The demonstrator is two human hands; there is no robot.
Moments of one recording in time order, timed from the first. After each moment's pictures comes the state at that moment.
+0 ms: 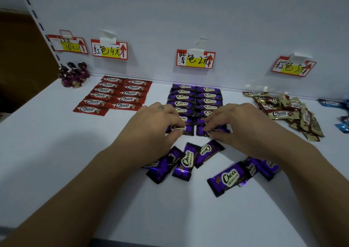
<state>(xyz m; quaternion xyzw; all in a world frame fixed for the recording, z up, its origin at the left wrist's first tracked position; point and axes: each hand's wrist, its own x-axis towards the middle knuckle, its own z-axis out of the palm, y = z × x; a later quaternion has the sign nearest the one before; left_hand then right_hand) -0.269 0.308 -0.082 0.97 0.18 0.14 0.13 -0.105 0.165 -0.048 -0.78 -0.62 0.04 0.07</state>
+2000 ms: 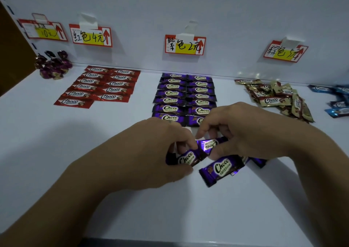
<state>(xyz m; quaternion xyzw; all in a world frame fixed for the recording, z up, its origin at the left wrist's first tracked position) -0.268 0.294 -0.093 0.97 0.04 -0.03 0.22 -0.114 0.148 -0.037 -0.75 -0.62 0.21 0.07</state>
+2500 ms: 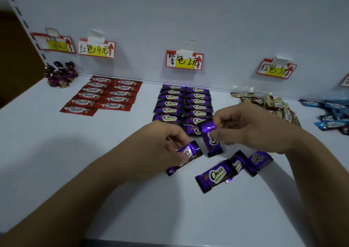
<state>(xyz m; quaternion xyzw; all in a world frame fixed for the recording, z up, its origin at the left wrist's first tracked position) -0.275 0.275 -0.071 0.89 0.18 0.06 0.42 -0.096 0.137 -0.031 -0.72 -0.57 0.29 0.28</state>
